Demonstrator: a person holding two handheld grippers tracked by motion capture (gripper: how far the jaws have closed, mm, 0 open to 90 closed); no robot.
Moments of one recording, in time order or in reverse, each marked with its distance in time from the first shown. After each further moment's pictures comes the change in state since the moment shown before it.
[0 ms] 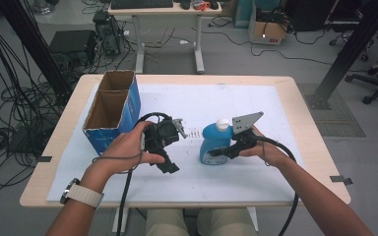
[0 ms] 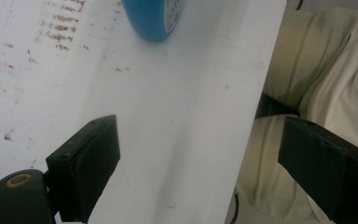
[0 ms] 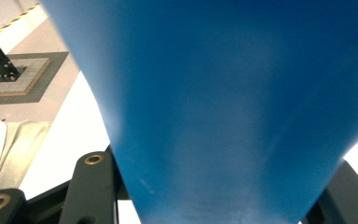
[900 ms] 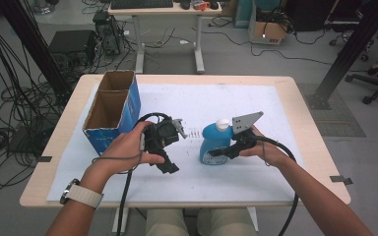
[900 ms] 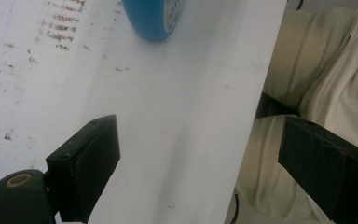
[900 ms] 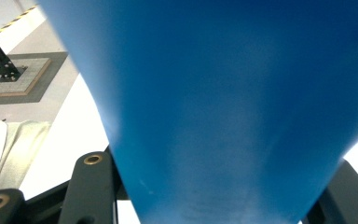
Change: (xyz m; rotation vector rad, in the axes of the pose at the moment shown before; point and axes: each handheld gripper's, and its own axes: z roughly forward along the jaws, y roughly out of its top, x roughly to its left) left arm 0.000 -0.001 0.000 0.001 0.002 -0.002; right arm 0.000 0.000 0.000 0.005 0.001 0.002
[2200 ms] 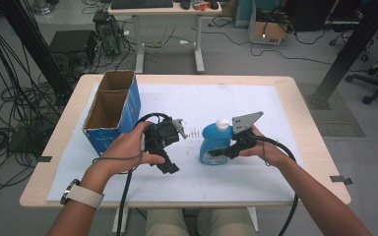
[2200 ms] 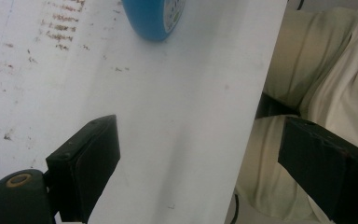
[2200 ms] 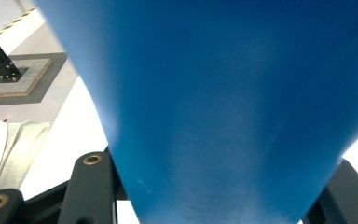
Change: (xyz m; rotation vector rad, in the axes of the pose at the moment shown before) left arm 0.000 0.000 0.001 -0.002 -0.002 -0.003; right arm 0.000 0.000 0.000 -0.001 0.004 0.007
